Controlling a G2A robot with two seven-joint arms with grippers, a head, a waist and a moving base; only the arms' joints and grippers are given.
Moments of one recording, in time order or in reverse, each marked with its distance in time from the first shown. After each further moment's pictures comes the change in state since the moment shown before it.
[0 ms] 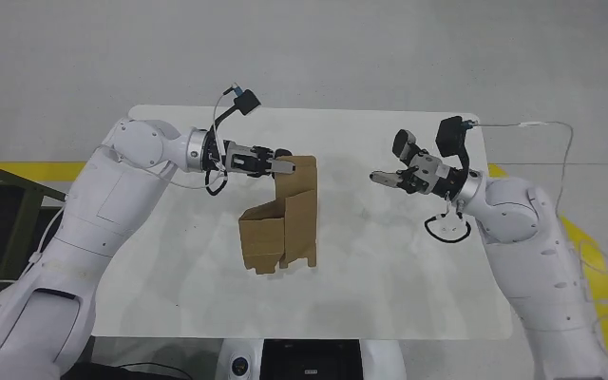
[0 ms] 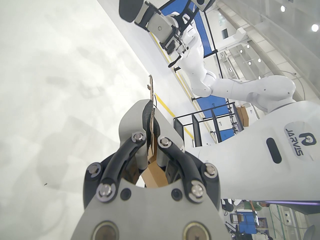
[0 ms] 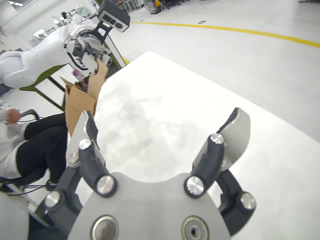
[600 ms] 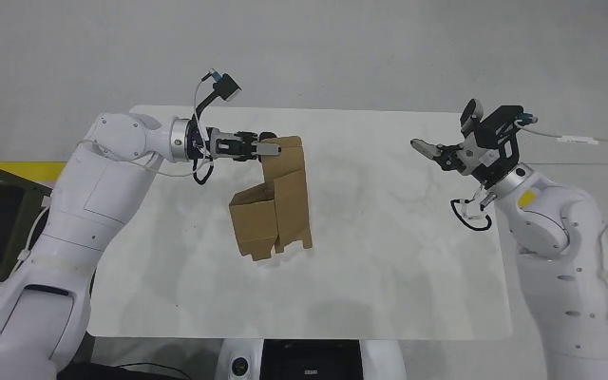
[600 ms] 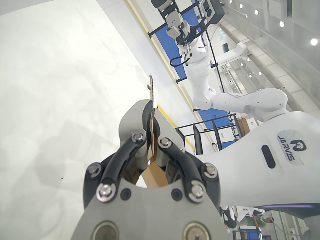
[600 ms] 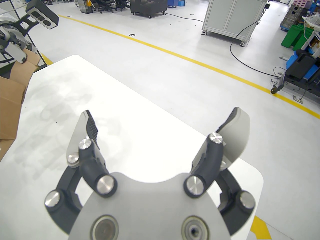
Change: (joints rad) left arm -0.018 0.015 -0.048 0.073 -0.029 -0.001 0.001; right arm -0.141 0.005 0.237 -0.211 -0.605 0.211 -0.327
